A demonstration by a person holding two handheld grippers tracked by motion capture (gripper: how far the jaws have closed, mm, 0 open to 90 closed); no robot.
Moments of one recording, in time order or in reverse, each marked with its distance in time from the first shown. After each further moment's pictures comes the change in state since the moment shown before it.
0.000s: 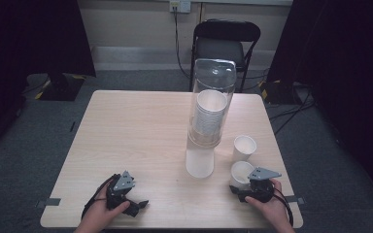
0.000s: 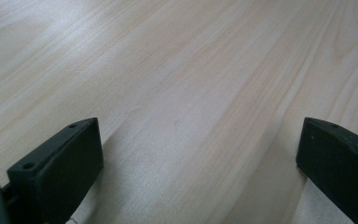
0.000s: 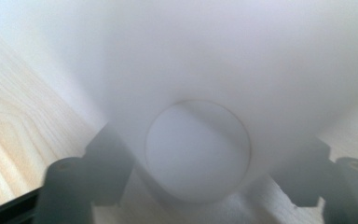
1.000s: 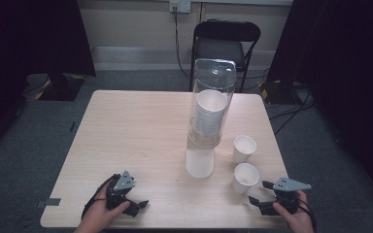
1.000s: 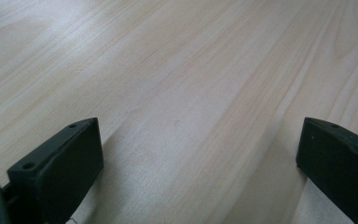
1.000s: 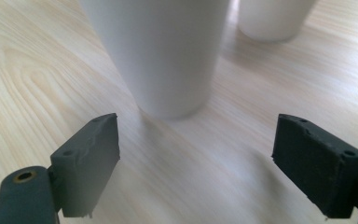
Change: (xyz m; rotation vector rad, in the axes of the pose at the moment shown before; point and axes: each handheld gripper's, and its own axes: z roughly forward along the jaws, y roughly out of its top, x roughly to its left) left arm 0.000 0.000 0.001 -0.014 -0.005 -0.002; right arm -0.025 -0.041 -0.054 -0.059 0.032 0.044
